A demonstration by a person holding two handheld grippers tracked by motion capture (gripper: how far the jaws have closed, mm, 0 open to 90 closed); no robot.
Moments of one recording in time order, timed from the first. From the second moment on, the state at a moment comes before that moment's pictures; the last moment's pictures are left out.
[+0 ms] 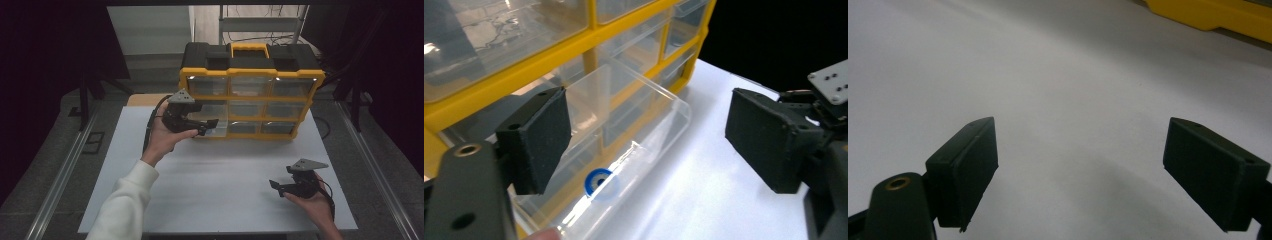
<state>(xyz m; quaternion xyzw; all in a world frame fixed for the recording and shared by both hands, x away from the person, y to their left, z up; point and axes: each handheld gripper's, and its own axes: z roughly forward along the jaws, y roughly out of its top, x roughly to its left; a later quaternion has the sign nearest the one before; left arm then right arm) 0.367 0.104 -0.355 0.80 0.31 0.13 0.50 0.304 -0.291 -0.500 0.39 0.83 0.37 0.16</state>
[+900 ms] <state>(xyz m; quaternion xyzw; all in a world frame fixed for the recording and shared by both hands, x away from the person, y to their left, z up) 0.335 0.095 -0.376 0.81 0.29 0.10 0.51 0.304 -0.291 -0.500 0.39 0.83 0.37 0.16</state>
